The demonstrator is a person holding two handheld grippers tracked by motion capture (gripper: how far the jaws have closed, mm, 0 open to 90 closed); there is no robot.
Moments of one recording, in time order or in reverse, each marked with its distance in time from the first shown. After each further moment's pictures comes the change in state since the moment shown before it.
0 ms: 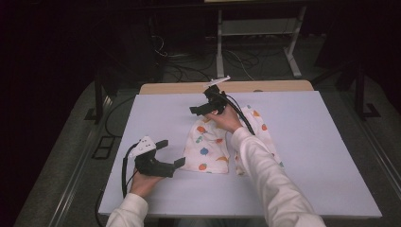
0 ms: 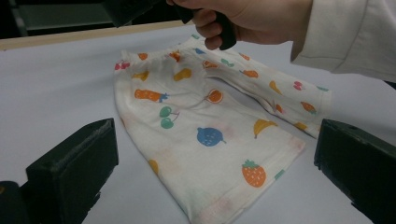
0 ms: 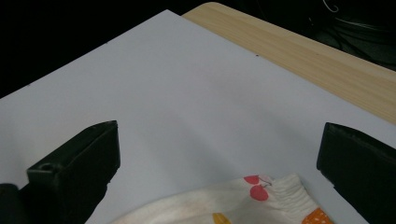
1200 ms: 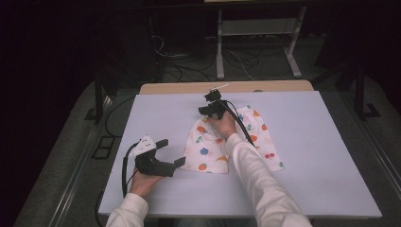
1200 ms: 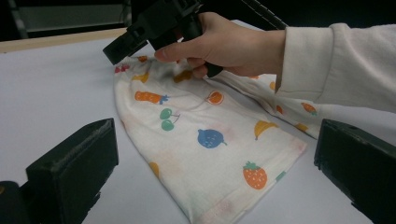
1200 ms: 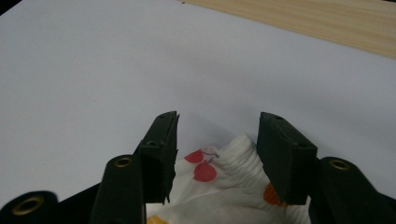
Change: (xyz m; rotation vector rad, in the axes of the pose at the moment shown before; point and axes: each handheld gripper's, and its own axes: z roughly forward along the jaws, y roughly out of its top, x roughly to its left) left arm 0.001 0.001 0.001 -0.003 0.002 0.005; right arm -0.018 -0.025 0.035 0.087 -0.210 0.186
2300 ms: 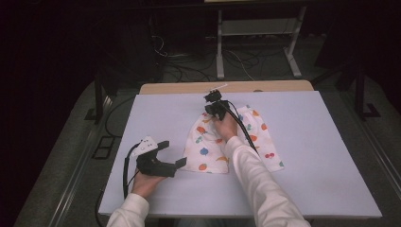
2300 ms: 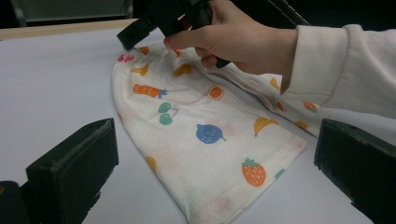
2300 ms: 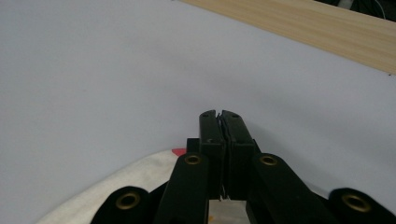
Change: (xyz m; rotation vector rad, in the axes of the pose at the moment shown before) left arm -0.003 -0.002 0.003 0.023 0.003 -0.029; right arm 0.007 -0.001 -0.013 0.006 -0.080 -0.050
